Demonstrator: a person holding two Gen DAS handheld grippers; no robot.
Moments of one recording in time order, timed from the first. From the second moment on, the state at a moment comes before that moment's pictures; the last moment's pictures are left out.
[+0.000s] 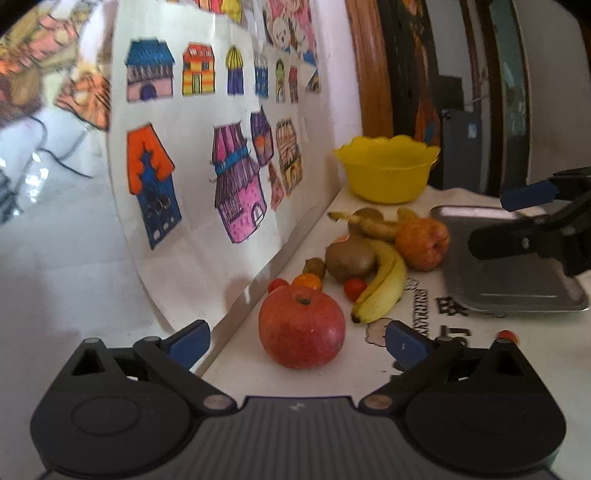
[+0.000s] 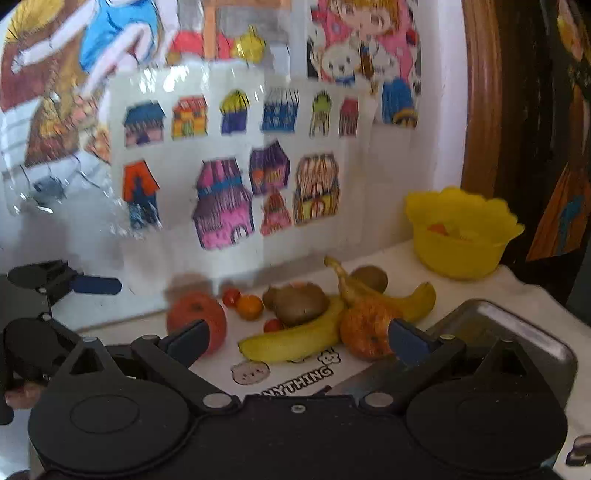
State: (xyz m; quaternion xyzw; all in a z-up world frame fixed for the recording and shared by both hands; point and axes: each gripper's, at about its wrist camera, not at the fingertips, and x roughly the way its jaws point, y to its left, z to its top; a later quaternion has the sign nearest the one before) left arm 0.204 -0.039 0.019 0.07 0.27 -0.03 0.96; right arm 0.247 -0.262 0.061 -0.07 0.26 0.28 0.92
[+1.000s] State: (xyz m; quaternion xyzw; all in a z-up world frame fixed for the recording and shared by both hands) left arm 0.259 -0.028 -0.016 0.03 0.31 -0.04 0.95; right arm 0.331 -0.218 -0.004 0.08 0.38 0.22 0.90
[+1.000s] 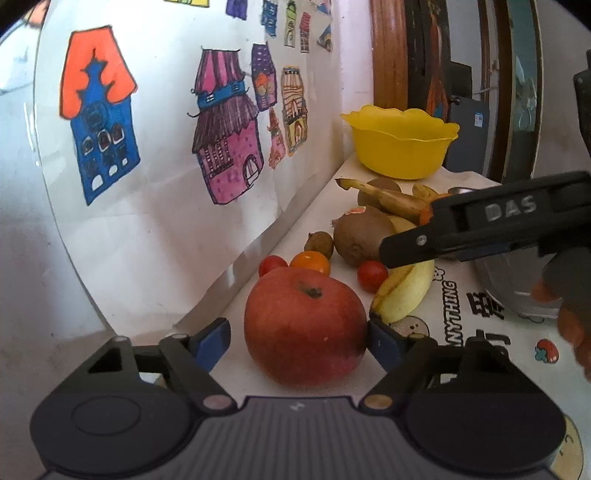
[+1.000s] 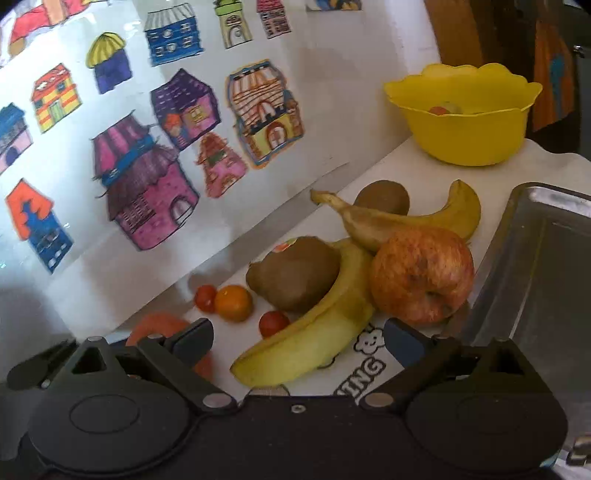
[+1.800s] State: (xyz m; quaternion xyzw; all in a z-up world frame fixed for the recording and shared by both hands) left arm 0.261 -0.016 -0.012 -0.03 0.31 -0.06 0.95; right arm 0.342 -0.197 -0.017 0.10 0.39 0.10 0.91
